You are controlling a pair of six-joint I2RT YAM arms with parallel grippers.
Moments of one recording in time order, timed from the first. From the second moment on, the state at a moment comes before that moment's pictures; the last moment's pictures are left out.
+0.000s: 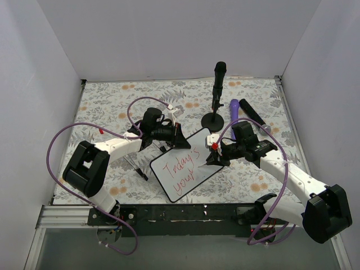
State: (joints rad) left arm -0.55 1.61 0.91 0.15 0.83 -0.42; right arm 0.51 1.11 0.72 -0.47 -0.85 -0.77
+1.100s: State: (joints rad) left arm -0.55 1.61 0.91 0.15 0.83 -0.42; right arm 0.53 1.12 0.70 -0.41 -0.77 -0.73
